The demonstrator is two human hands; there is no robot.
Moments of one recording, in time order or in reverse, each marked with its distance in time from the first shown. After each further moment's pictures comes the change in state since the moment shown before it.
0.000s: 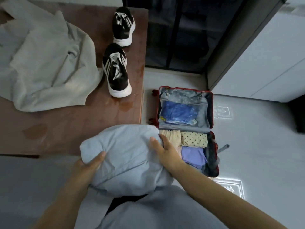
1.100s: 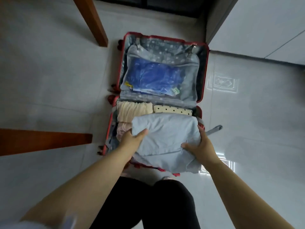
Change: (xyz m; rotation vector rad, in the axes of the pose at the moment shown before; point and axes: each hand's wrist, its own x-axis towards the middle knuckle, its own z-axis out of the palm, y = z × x) left_hand 0.144 -0.183 0.487 0.170 -0.224 -0.172; right_hand 0.225 0.377 -0.308 -0.134 0.183 0.152
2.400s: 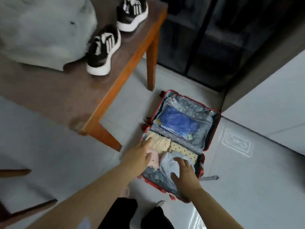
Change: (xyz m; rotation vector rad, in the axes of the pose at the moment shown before) left_hand -0.232 0.103 -0.133 0.823 0.200 0.530; right_hand -0.209 -0.198 -0.010 -0.723 -0.282 -0.435
